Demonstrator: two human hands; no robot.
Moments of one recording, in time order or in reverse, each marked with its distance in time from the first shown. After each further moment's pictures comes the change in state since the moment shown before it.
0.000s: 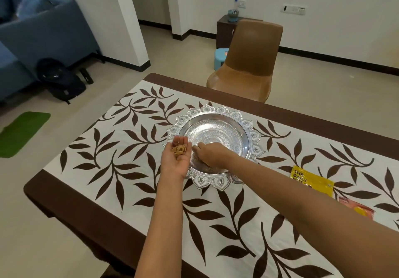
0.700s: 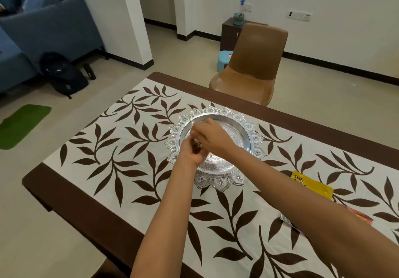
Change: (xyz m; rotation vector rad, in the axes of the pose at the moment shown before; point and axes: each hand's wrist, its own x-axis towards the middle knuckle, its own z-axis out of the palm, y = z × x) left_hand 0.019 -0.029 0.026 0.191 0.004 -0.220; right_hand 0.007 0.001 -0.054 0.522 0.437 0.098
